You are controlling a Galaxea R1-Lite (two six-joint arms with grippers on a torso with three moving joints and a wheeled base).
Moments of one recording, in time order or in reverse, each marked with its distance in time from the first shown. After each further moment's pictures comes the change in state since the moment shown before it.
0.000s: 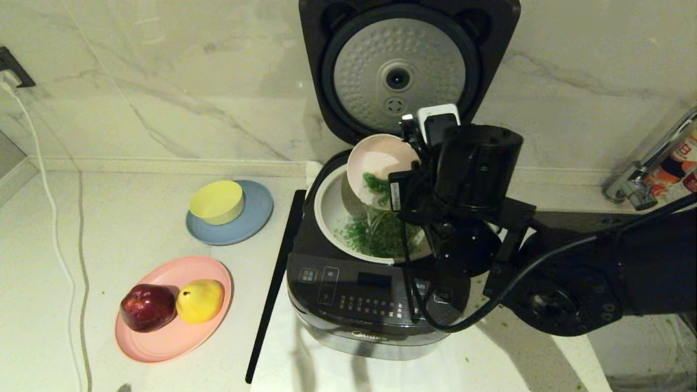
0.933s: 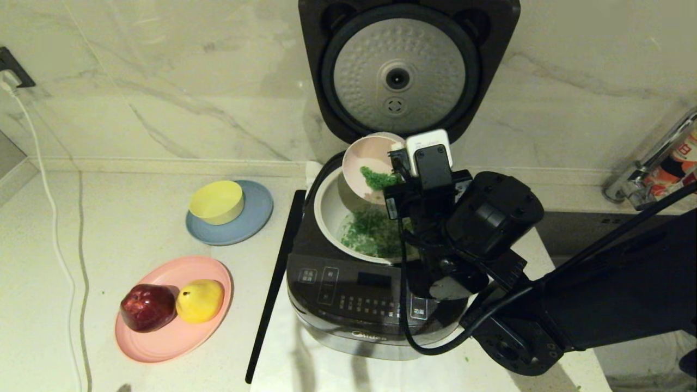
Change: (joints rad) left arm 0.000 0.000 0.000 -0.001 0.000 0.000; right arm -0.005 0.116 0.156 -0.573 0.093 -0.336
